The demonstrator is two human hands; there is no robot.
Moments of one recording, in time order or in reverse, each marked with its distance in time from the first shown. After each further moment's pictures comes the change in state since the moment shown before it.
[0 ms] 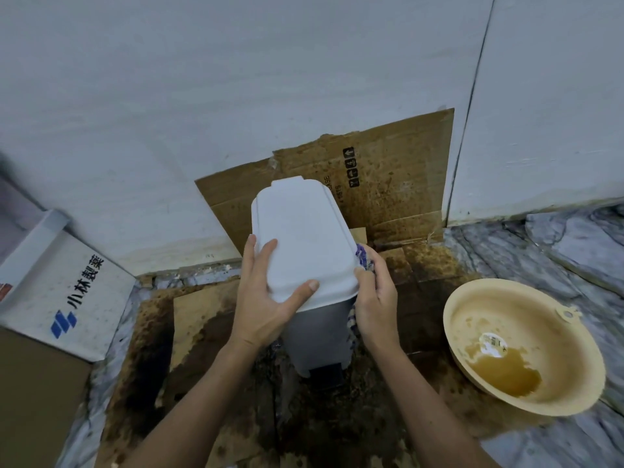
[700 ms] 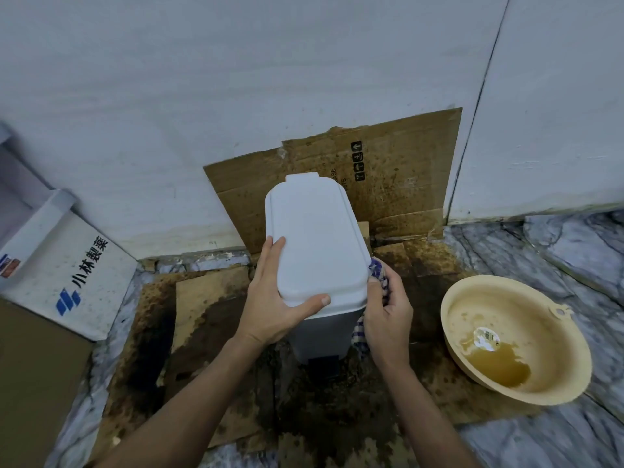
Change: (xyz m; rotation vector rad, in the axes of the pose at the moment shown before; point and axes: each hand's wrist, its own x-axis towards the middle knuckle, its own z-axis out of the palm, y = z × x) left_hand -0.018 -0.016 -0.002 0.054 -0.103 -0.004; right_hand -0.041 0.001 -0.011 -0.036 0.124 -0.027
